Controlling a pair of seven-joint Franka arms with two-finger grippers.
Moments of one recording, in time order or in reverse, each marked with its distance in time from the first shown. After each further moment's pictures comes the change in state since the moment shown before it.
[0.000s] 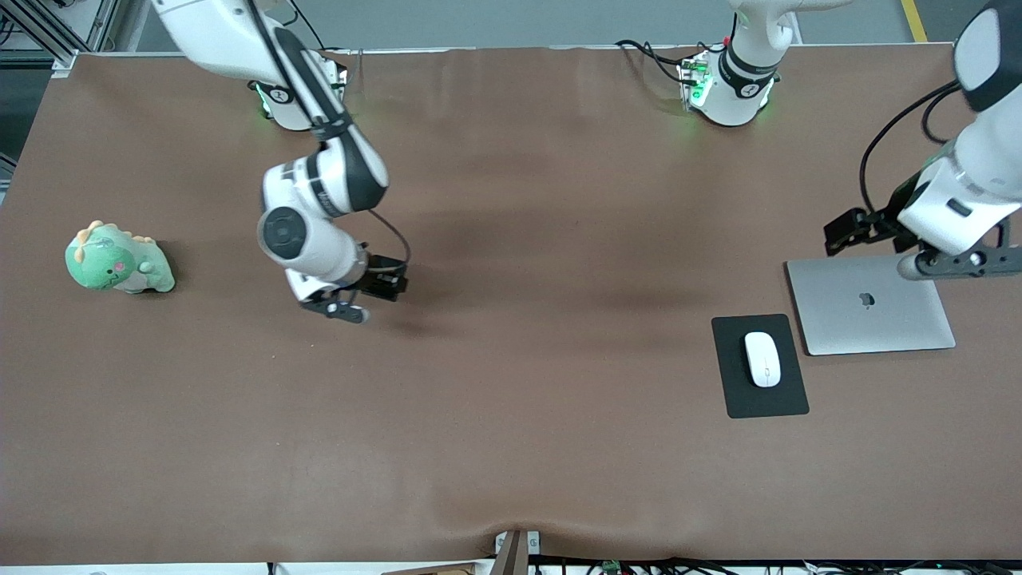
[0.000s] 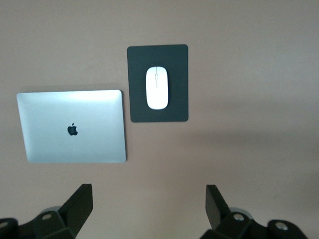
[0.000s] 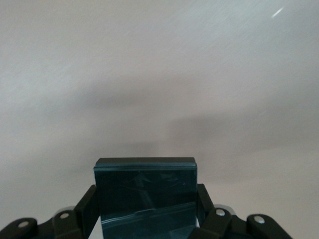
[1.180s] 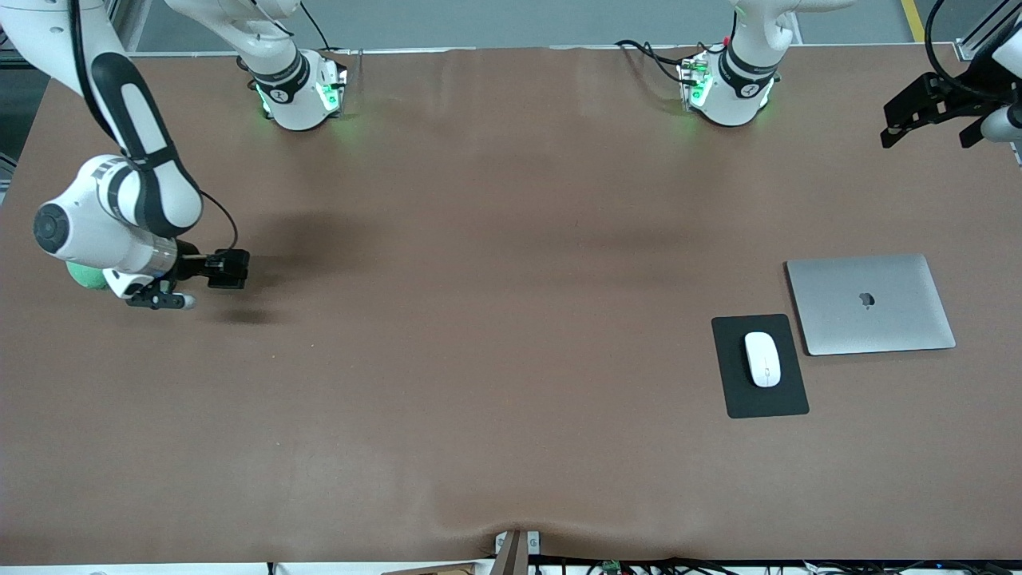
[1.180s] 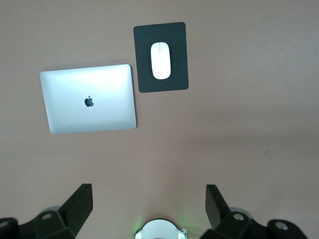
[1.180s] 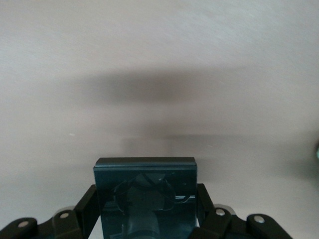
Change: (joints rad) left arm -0.072 -0.194 0.107 0.020 -0.030 -0.211 0.083; right arm -0.559 -0.086 -0.028 -0.230 -0.065 0.045 -0.733
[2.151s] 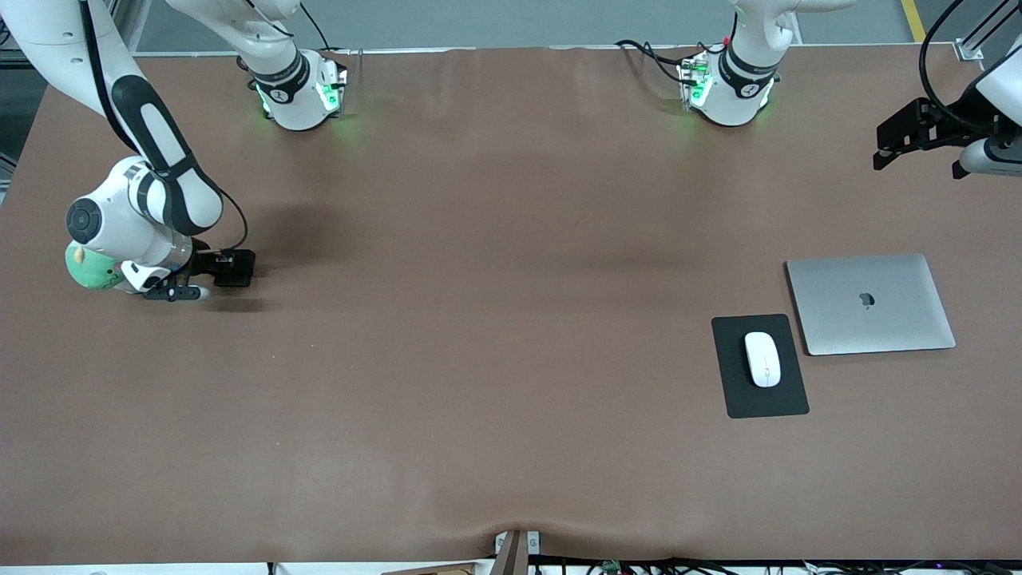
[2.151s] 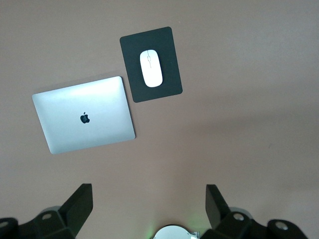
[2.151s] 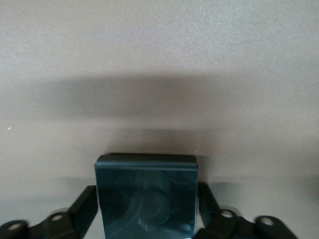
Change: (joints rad) left arm -0.005 0.093 -0.001 0.081 -0.001 0.002 0.113; right arm -0.009 0.070 0.011 -0.093 -0.003 0.204 -0.072
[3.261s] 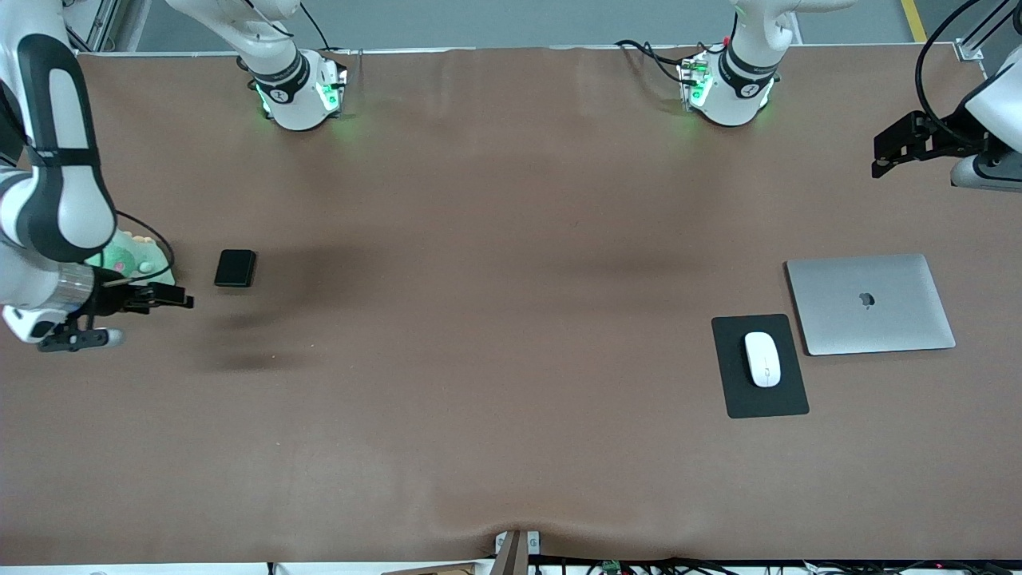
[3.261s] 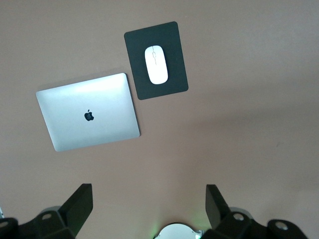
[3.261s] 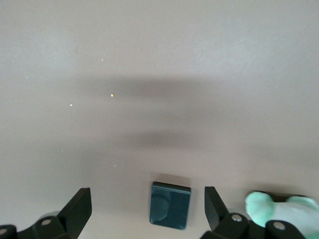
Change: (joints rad) left arm 0.001 0.023 -0.003 0.001 0.024 0.007 0.000; right arm 0.001 -0.012 0.003 0.620 -0.043 -0.623 -0.002
